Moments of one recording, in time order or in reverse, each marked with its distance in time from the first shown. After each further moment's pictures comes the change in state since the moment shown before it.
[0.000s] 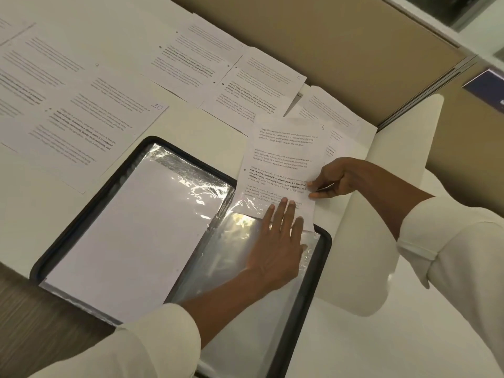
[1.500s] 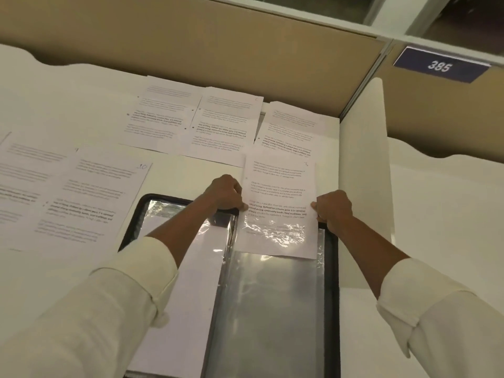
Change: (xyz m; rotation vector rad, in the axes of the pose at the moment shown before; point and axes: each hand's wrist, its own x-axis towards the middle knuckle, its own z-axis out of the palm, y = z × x) left_hand 0.135 -0.172 -0.094 -0.447 -0.517 -0.398; right_hand 0.004 0.103 0.053 0.271 0.606 -0.228
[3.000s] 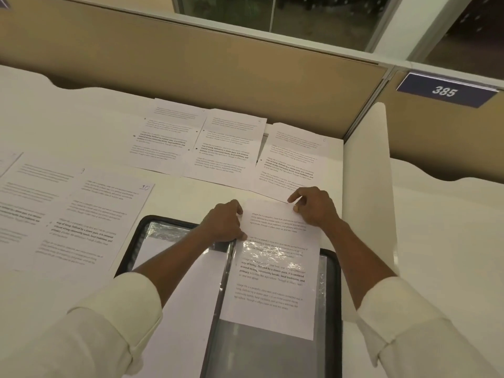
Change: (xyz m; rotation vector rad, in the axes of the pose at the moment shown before) left_hand -0.012 0.004 0.003 0.245 0.019 0.097; right_hand 0.012 -0.060 0.008 -0.366 -0.127 -0.574
